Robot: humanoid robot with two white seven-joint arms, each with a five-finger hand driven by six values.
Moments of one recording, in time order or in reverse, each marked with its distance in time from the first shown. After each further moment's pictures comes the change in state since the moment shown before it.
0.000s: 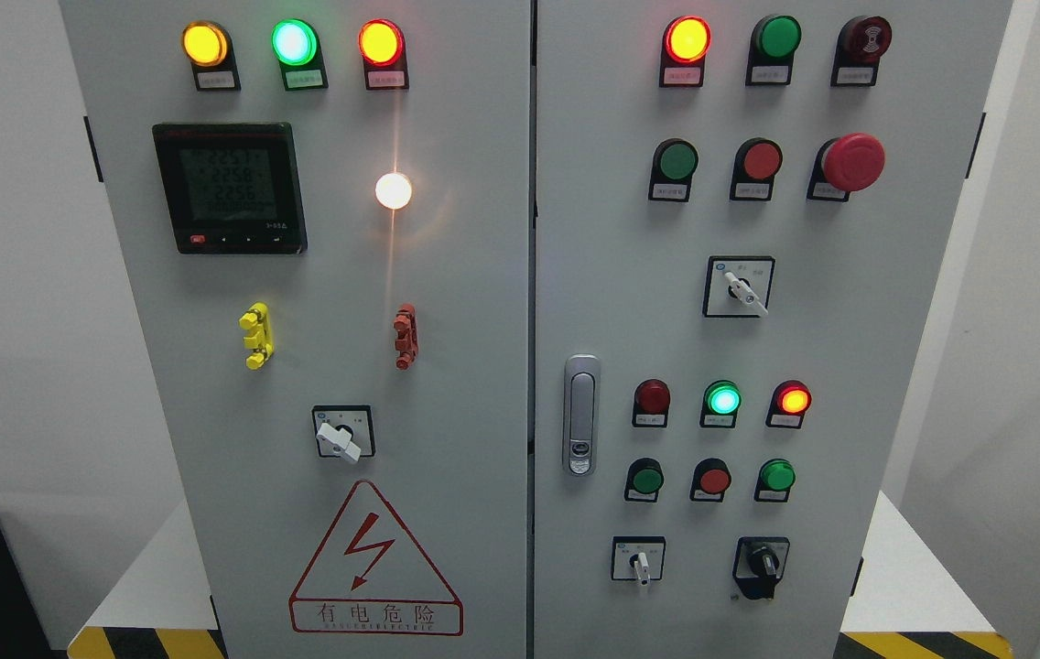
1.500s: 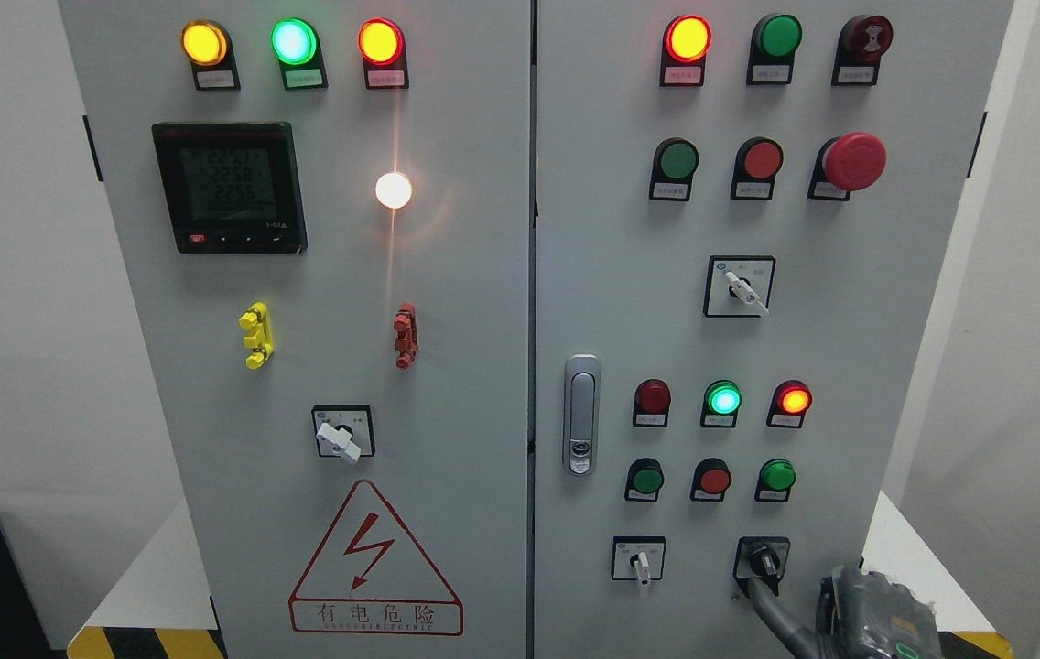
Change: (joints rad) left arm 0.000 0.000 0.000 0.000 0.000 0.000 0.000; right arm -0.461 0.007 -0.139 0.300 1.161 0.234 0.192
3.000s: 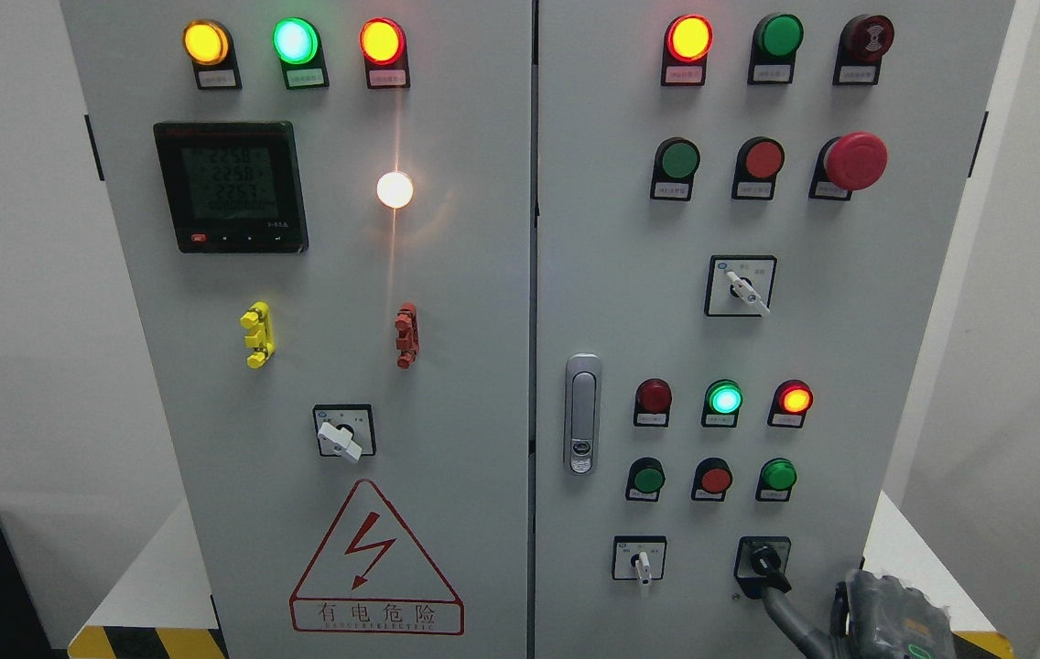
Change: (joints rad) left arm 0.000 0.000 0.000 0.000 0.000 0.000 0.000; right arm -0.030 -0.007 -0.052 0.019 0.032 0.006 0.023
